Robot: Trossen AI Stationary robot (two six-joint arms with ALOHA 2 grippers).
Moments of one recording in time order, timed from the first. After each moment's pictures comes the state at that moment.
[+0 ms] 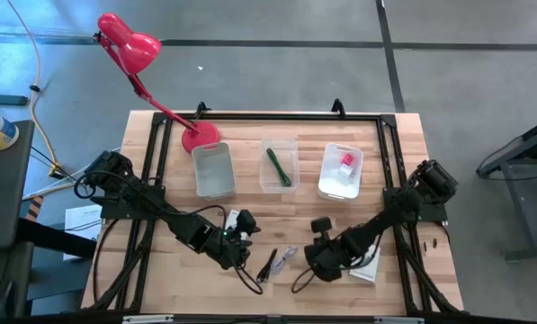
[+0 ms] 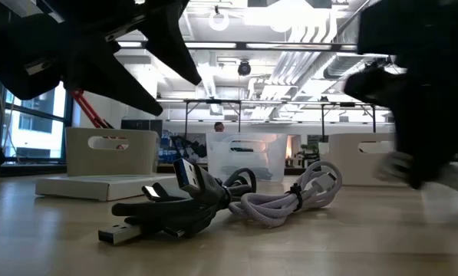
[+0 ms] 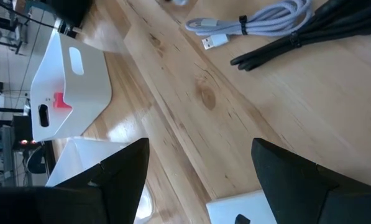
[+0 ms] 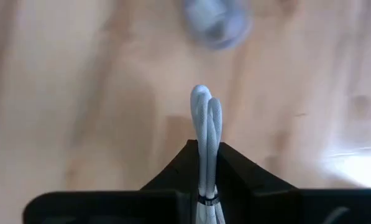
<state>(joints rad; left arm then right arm) -0.44 1.69 1.00 -0.24 -0.59 0.49 0.59 1.80 1.06 -0.56 0.31 0.34</state>
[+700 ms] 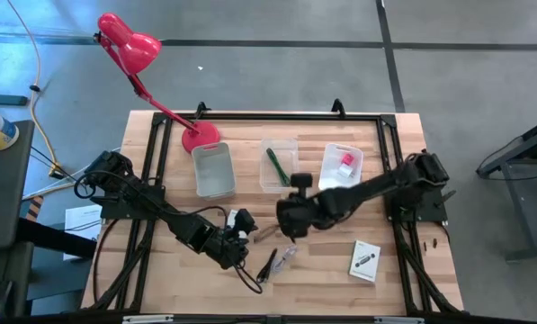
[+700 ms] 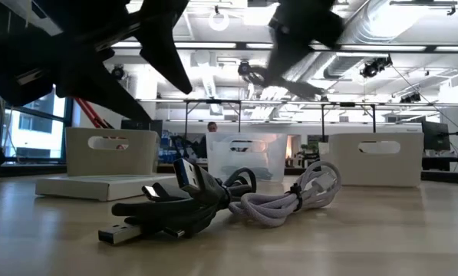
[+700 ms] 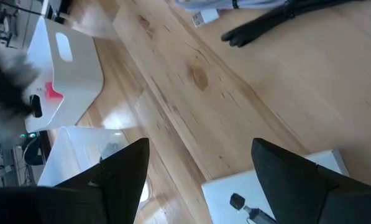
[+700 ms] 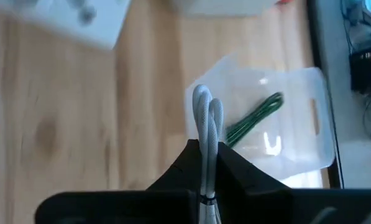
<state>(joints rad) -0.44 1.69 1.00 -0.31 -0.60 0.49 0.29 1.80 1.45 -0.83 0.60 0.15</state>
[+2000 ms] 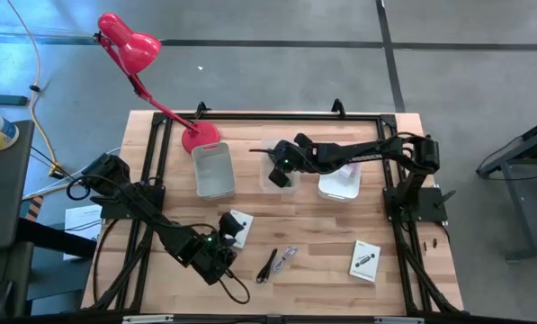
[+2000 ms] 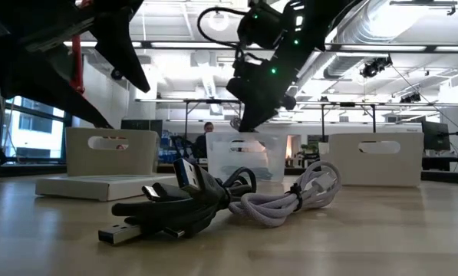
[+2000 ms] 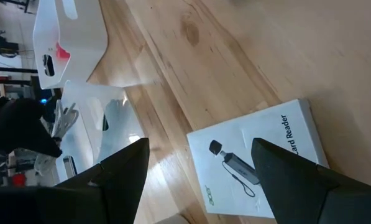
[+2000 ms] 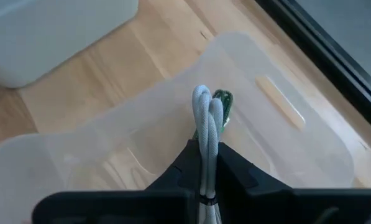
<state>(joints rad) -0.57 1.69 1.00 -0.53 -0.78 0.24 -0.17 1.80 1.20 -0.28 0.35 0.26</state>
